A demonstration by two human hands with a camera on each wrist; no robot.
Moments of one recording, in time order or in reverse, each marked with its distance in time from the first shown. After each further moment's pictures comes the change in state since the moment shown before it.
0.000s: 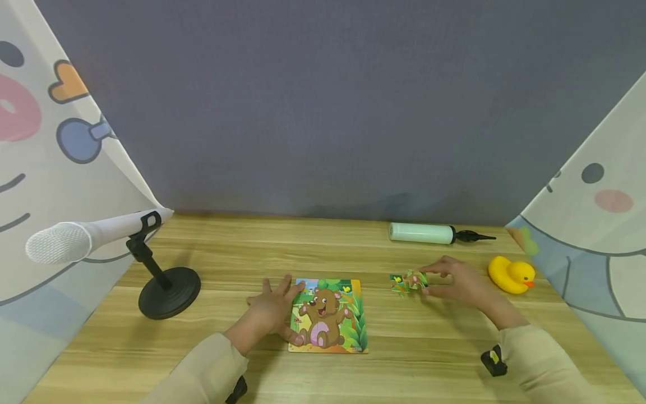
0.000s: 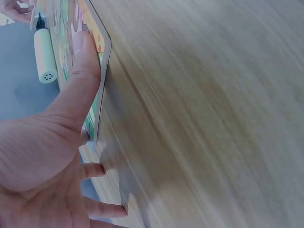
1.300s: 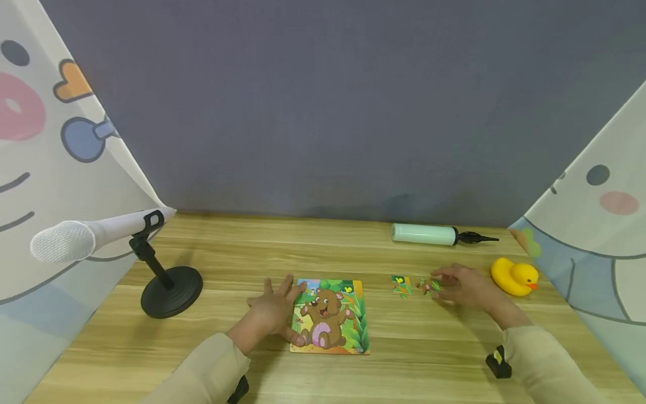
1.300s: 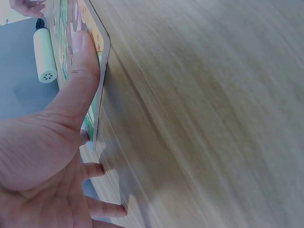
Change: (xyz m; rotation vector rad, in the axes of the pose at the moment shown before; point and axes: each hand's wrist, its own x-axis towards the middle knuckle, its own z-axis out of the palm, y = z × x) left_hand 0.002 -0.002 0.004 0.012 0.001 -0.020; right_hand -0.003 0.025 0.006 0.019 -0.073 0.065
